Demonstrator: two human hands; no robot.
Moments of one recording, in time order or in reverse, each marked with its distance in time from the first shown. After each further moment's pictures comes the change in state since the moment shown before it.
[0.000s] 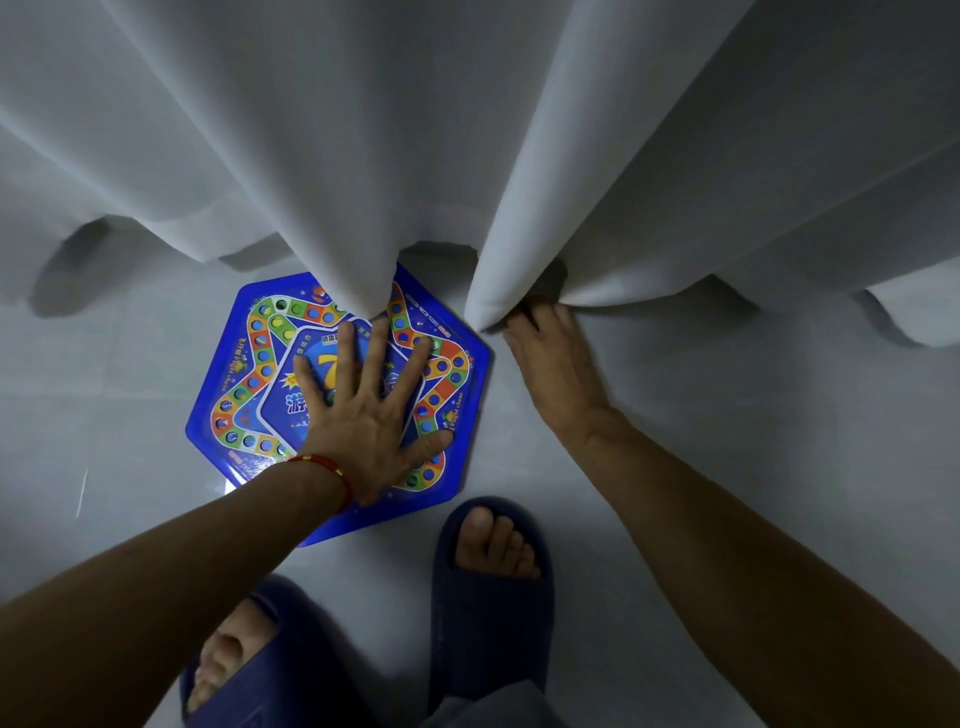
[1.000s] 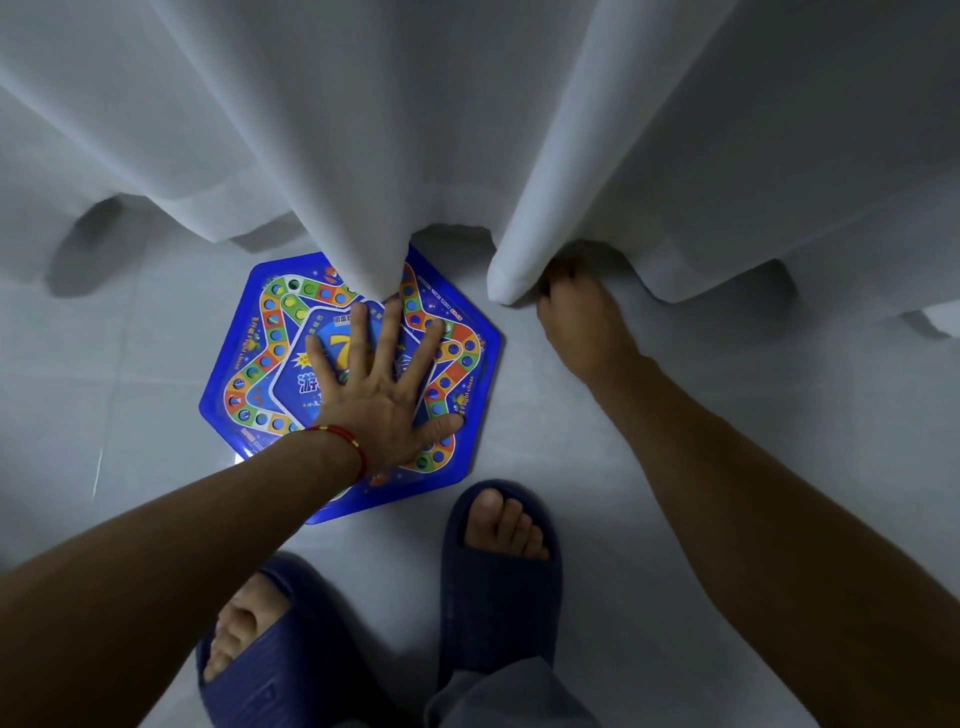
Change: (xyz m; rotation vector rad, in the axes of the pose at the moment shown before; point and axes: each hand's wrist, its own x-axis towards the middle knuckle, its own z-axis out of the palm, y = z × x) left_hand 0.002 0.001 -0.010 0.068 -0.088 0.010; right_hand 0.032 0.030 0.003 -0.148 -0.068 0.057
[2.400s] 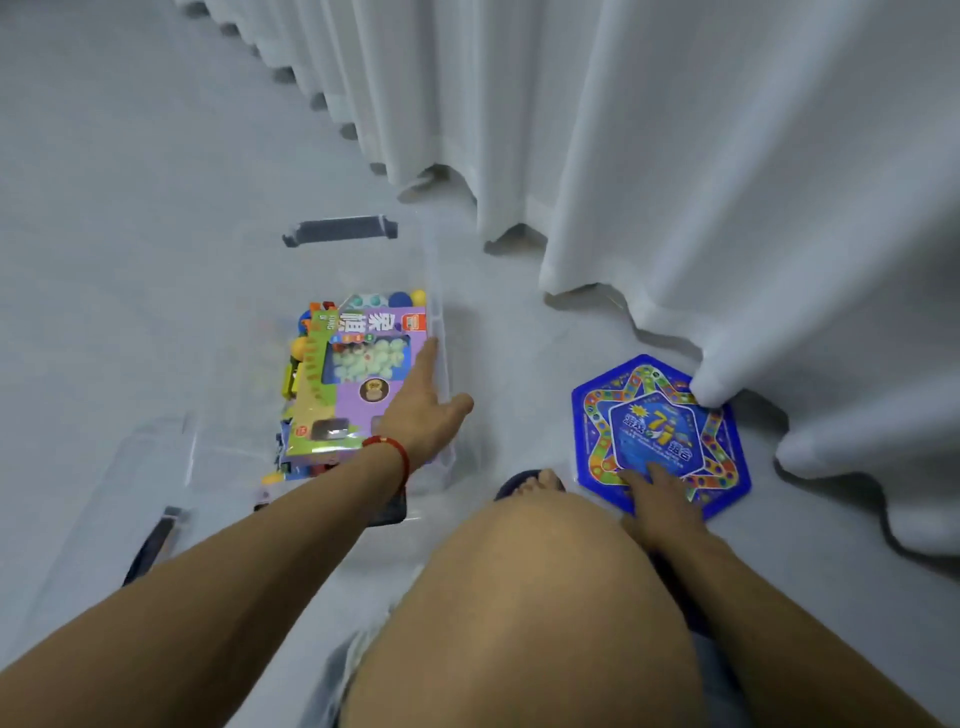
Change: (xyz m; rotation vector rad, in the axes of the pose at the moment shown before) left_hand -0.373 -0.120 -0.051 -1.251 0.559 -0.876; right_hand -0.159 -0.234 -0.098 -0.235 -0.720 -0.248
